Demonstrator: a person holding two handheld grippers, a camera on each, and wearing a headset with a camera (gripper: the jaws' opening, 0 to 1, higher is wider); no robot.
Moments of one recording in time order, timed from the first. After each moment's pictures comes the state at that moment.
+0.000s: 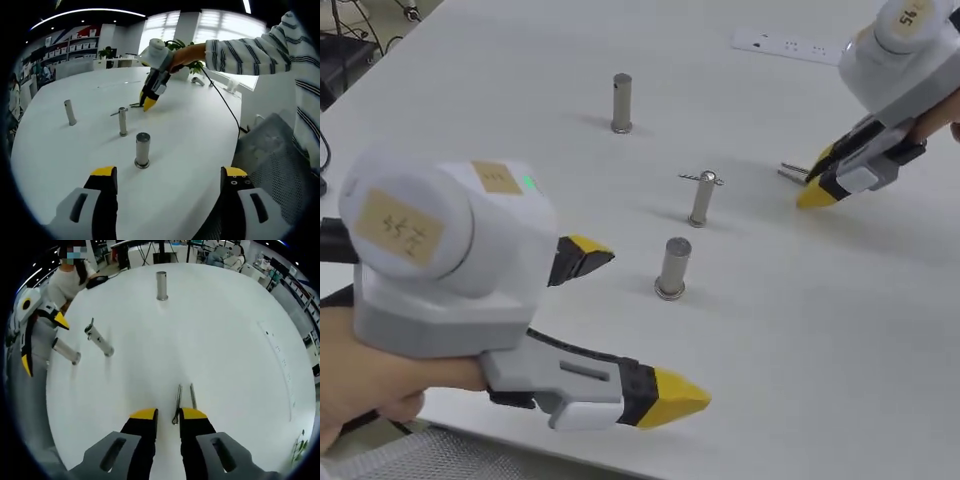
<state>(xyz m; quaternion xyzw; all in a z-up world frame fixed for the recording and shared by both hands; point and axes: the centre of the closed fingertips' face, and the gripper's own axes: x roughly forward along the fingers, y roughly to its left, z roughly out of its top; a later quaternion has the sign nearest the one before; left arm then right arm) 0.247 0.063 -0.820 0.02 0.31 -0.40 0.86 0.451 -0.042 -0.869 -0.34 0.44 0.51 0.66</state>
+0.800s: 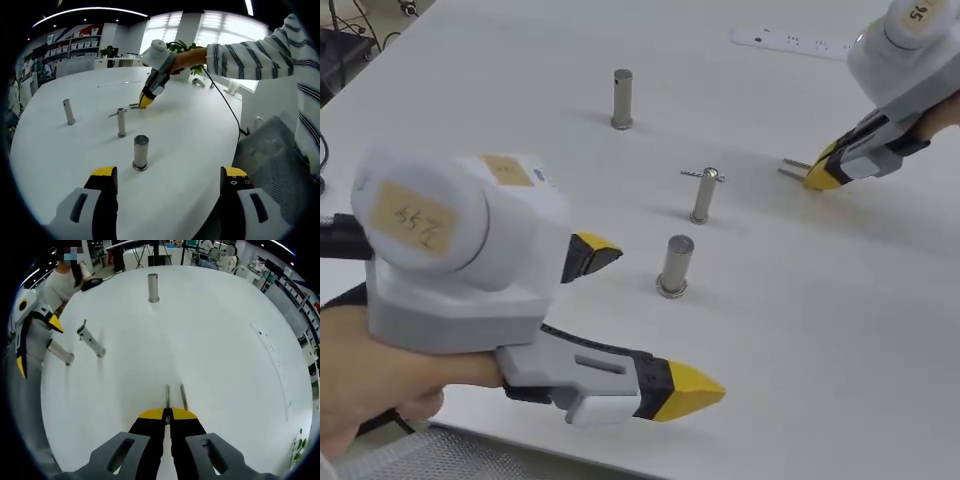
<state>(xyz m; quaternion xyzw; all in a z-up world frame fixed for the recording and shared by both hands) 0.250 0.055 -0.819 0.01 0.31 -0.40 0.86 0.460 -0.045 -0.871 -0.35 0.41 0.51 0.67</state>
